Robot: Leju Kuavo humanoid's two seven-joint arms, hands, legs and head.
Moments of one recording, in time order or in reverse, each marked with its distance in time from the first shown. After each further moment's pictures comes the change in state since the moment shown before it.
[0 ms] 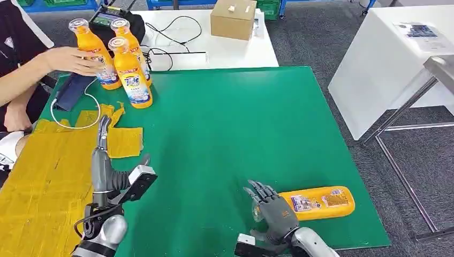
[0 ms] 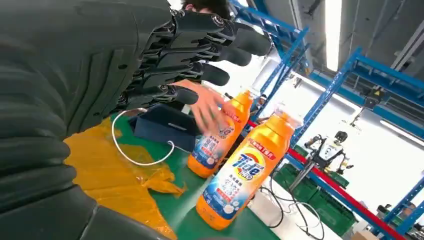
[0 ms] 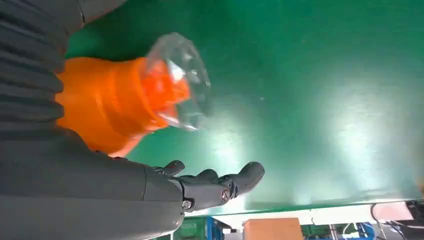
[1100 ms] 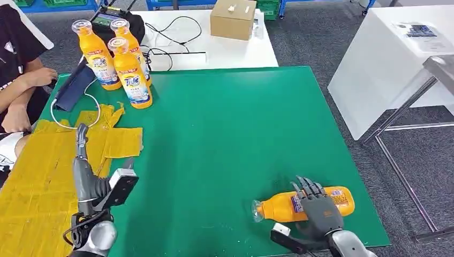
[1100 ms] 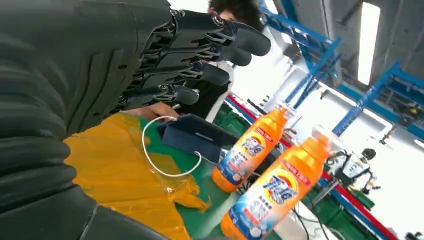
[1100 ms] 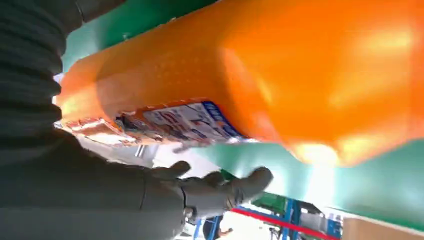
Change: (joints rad) left arm 0.065 -0.001 0.104 -0.061 0.072 0.013 -0.035; right arm 0.127 -0.166 -0.189 -0.079 0.159 0.027 0.240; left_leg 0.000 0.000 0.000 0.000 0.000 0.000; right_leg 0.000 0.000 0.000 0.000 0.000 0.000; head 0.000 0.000
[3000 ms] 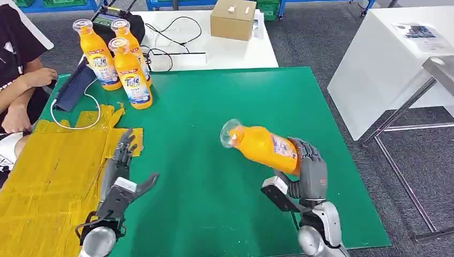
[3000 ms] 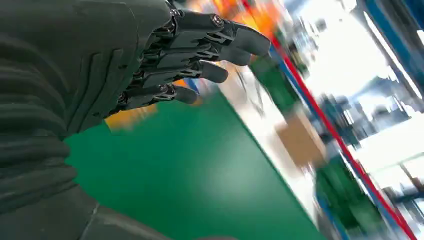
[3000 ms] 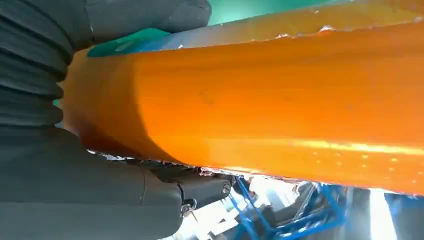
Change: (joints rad) left arm 0.057 0.000 -0.103 -0.126 0.416 -0.563 -0.127; right arm -0.189 0.446 -0.211 0.086 -0.362 -0.415 -0.454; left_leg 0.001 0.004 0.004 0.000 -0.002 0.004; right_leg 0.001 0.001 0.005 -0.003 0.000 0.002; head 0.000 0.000
